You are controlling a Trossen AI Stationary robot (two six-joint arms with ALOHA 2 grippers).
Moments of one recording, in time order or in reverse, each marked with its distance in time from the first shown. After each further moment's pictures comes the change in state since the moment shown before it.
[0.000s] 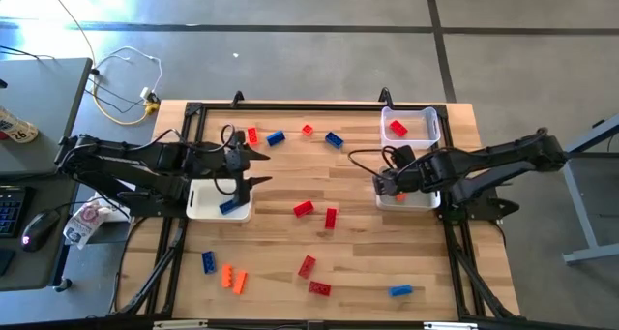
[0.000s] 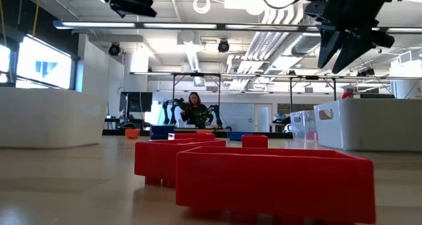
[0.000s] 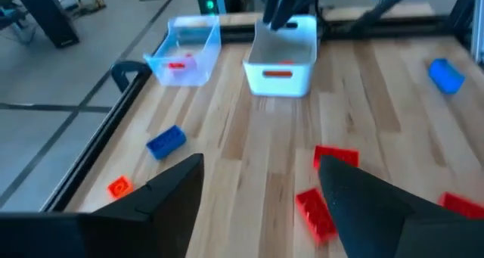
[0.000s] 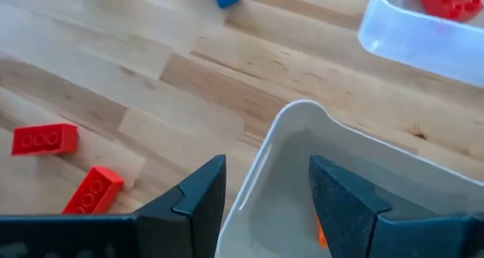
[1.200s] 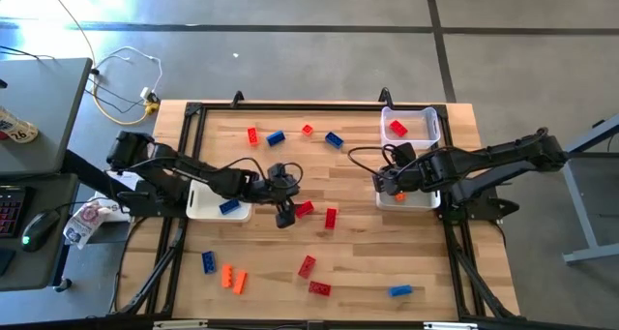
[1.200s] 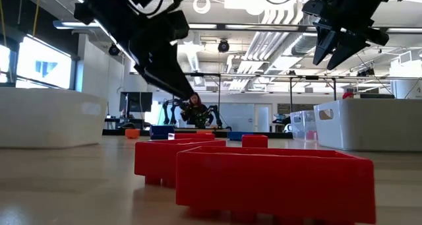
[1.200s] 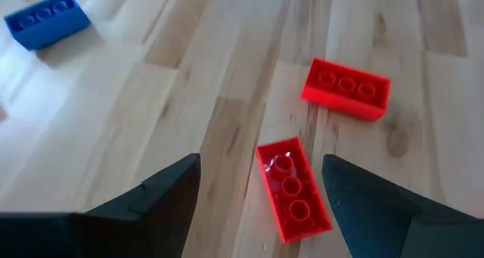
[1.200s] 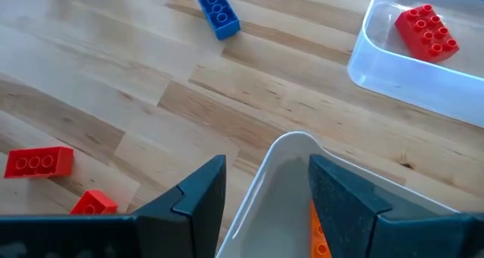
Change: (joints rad) left arm -0.050 0.635 0.000 0.294 0.001 -0.249; right arm 0.000 0.000 0.006 0.002 0.080 -0.027
